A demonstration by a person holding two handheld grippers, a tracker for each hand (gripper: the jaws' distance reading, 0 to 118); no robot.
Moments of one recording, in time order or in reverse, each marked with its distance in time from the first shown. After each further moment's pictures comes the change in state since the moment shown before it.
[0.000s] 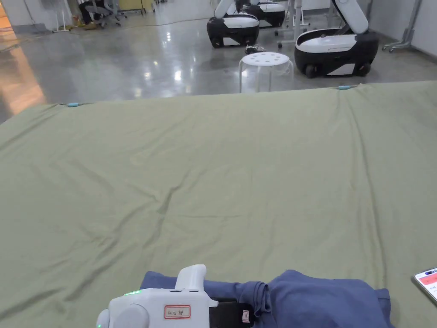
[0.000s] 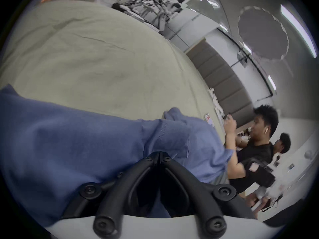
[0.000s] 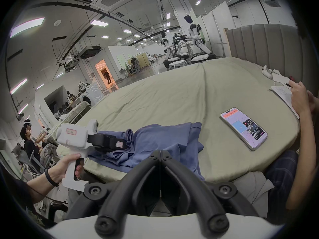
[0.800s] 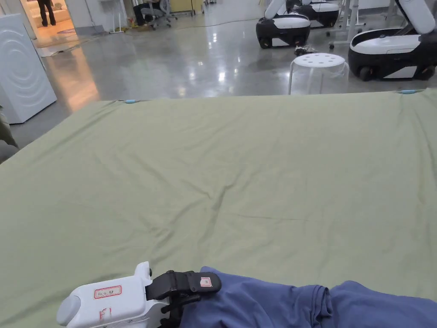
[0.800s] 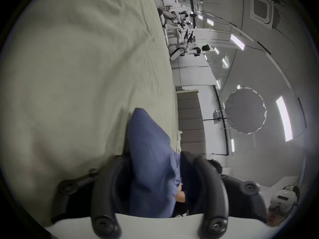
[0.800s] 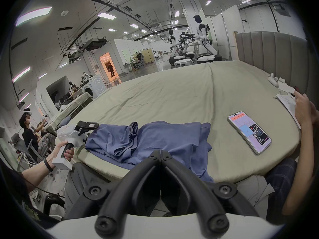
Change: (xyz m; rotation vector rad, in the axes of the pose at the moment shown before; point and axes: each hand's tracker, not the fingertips) left arm -0.143 -0.004 0.092 0.163 -0.352 0.496; right arm 0.003 -0.007 0.009 -0.032 0.009 0.081
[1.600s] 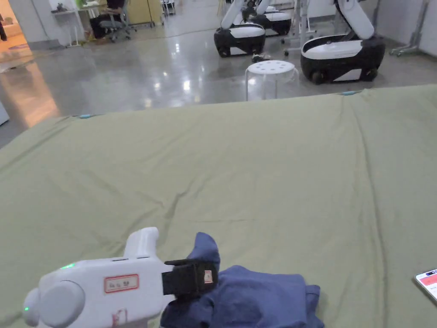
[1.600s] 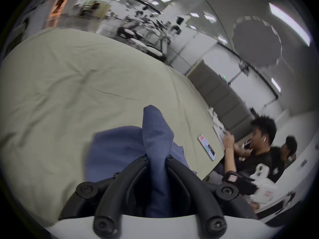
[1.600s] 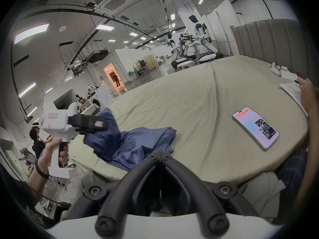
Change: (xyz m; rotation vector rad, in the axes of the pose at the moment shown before) left arm 0.165 -0.078 -0.087 -0.013 0.441 -0.685; right arm 0.068 -0.036 0.011 0.055 0.078 -0.099
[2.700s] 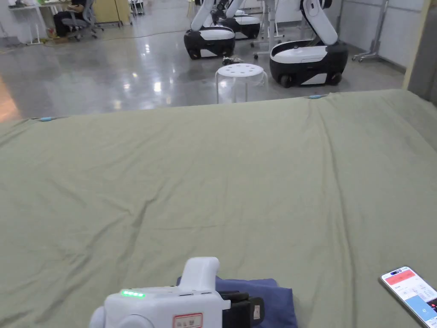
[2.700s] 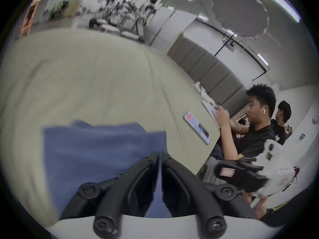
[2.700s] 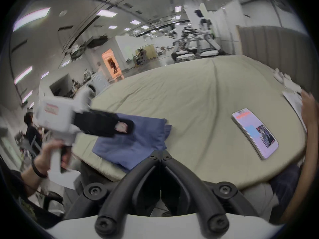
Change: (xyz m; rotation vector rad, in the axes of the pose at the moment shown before) left arm 0.041 -0.016 -0.046 -0.058 -0.125 -0.133; right arm 0.000 0.012 -0.038 -0.121 -0.026 0.148
